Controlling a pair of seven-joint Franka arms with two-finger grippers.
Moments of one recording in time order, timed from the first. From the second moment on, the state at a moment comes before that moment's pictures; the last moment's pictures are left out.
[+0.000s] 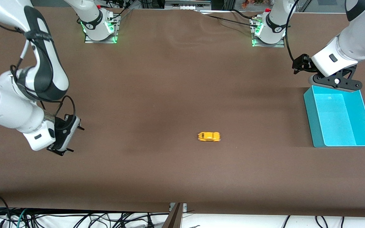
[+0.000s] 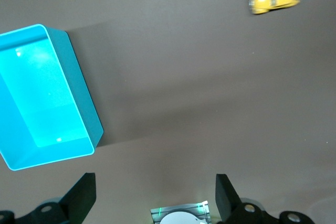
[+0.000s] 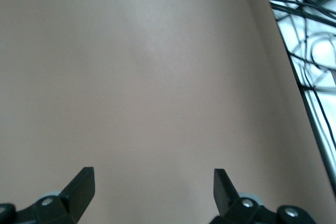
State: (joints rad) left arm -0.11 0.07 -0.07 -1.56 0.03 1.42 0.03; right arm 0.05 0.46 0.08 -1.48 0.11 2.05 -1.10
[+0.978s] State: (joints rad) left arm -0.18 0.25 -0.08 -1.56 -0.01 1.50 0.05; right arm 0.14 0.34 0.08 -1.33 0.00 1.67 -0.29
